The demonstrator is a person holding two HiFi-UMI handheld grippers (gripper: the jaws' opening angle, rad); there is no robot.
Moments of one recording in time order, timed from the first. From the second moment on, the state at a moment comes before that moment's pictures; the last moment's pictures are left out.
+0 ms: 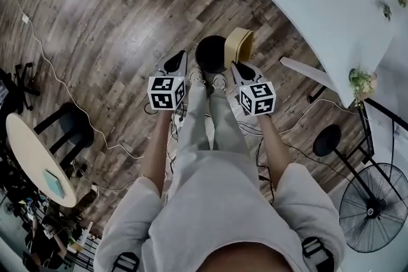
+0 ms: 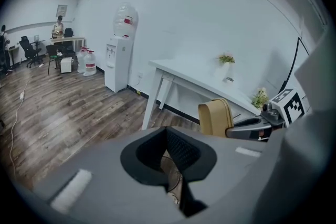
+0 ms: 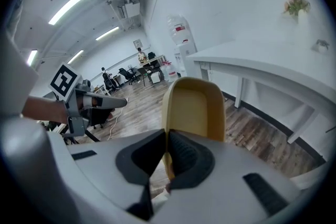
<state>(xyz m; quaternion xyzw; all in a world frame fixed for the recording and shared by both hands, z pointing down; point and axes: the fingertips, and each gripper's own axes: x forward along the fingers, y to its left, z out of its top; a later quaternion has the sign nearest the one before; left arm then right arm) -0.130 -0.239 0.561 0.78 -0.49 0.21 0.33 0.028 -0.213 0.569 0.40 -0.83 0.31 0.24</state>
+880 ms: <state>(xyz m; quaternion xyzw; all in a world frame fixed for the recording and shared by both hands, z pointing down) -0.128 -0.242 0.695 0.77 -0.47 0.24 0.36 0.012 -0.199 0.716 0.39 -0.81 0.36 0.27</state>
